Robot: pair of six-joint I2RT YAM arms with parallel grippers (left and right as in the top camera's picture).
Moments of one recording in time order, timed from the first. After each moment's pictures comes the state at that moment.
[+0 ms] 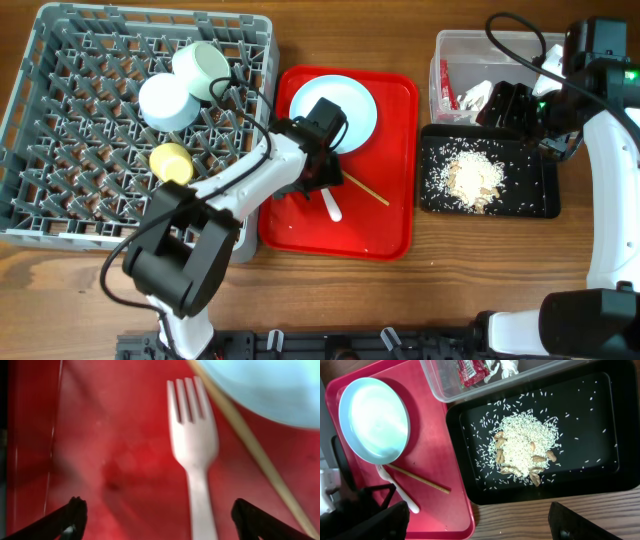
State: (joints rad) left arm -0.59 1.92 1.28 -0.81 -0.04 -0.79; right arm -0.14 1.59 1.64 -1.35 -0.19 0.24
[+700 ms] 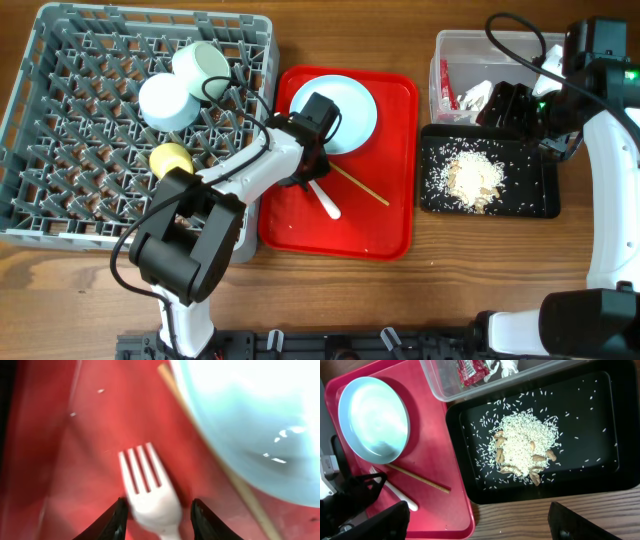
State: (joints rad) left arm -0.55 1.98 1.28 -0.69 -0.06 -0.81; right arm -0.14 1.59 1.64 -1.35 -0.19 0.24
